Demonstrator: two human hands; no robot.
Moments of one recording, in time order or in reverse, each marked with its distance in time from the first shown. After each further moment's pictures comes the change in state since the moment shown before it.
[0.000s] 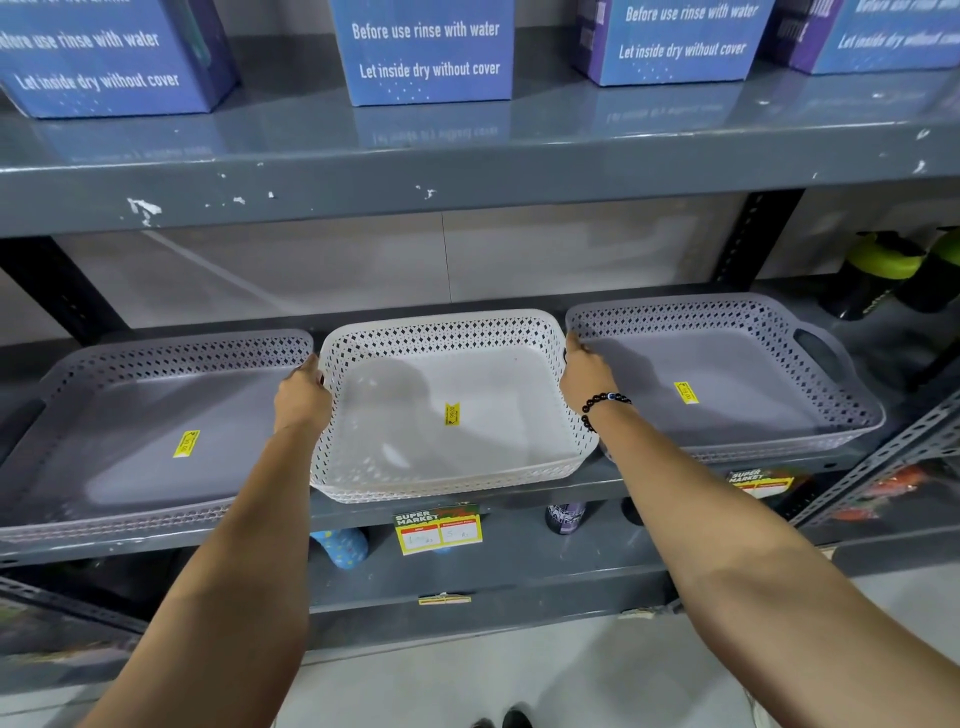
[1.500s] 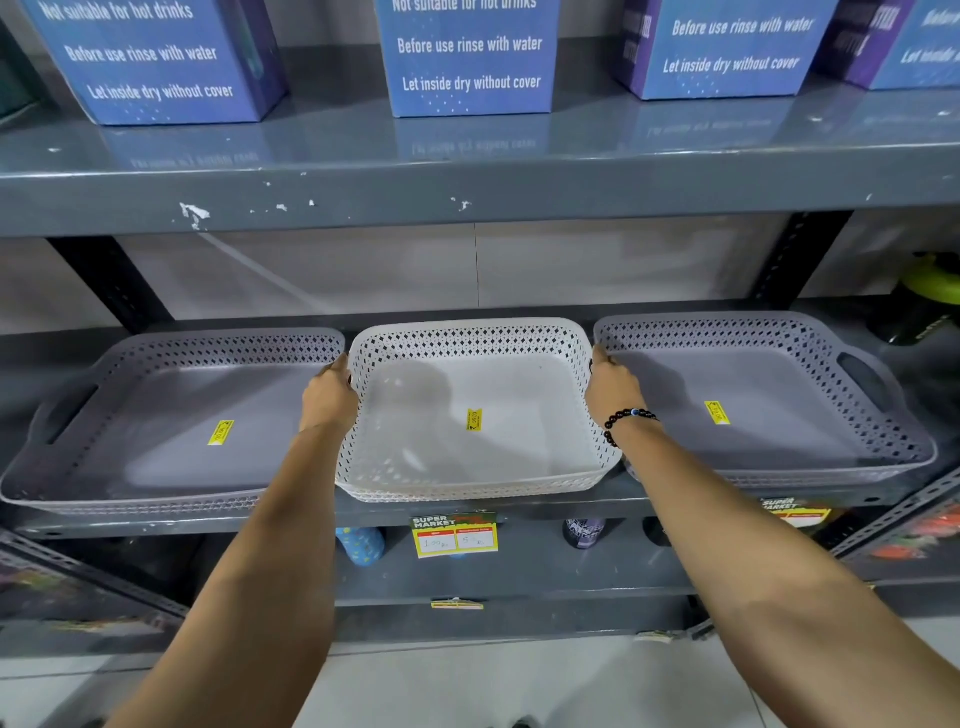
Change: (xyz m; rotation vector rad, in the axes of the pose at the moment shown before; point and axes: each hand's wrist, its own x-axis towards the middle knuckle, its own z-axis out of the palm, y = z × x) left_hand -0.004 0.003 -0.004 0.143 -0.002 0.076; right_hand 0.004 0.002 0.005 -0.052 0.036 -0.028
